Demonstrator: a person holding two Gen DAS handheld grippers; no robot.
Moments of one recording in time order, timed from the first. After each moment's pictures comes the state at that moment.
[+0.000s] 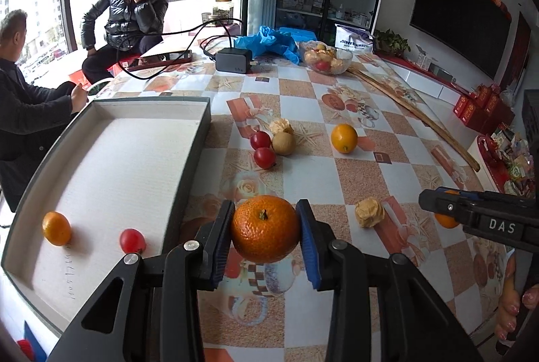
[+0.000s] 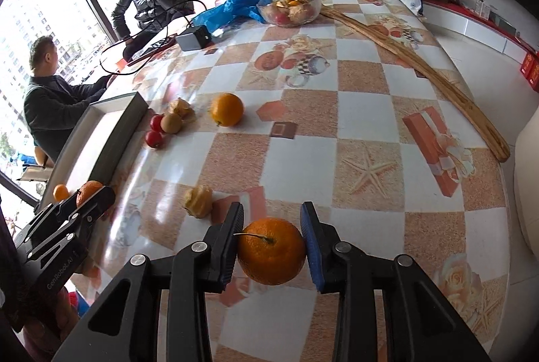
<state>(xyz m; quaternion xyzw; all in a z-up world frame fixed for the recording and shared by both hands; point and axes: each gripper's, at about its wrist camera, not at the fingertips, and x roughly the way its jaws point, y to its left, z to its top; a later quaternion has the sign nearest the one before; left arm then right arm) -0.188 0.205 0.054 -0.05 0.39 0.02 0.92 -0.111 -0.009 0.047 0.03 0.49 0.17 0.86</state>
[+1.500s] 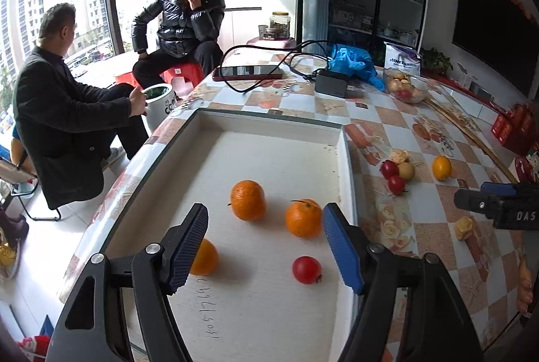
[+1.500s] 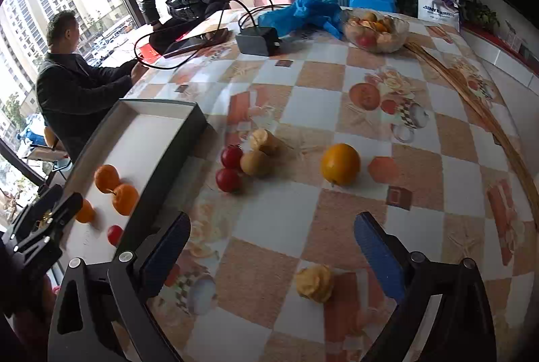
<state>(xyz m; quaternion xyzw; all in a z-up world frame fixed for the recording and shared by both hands) -0.200 0.310 0.062 -0.04 0.37 0.09 0.93 -0.079 0.084 0.051 -0.02 0.48 0.20 0.86</state>
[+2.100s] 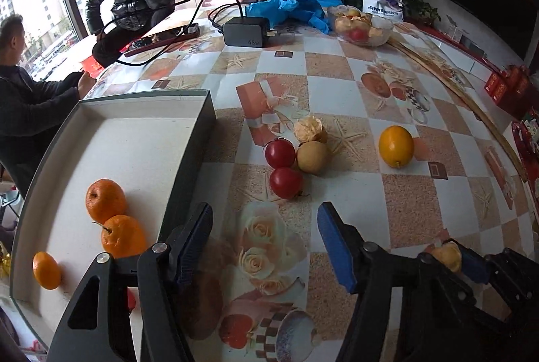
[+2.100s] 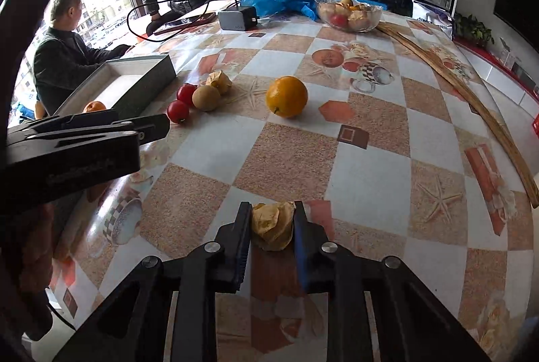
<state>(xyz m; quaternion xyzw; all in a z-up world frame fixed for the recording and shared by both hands) -0.099 0.192 0.016 -0.02 0.47 0.07 0.88 -0.113 0.037 0.011 -0.05 0.45 0.20 0.87</state>
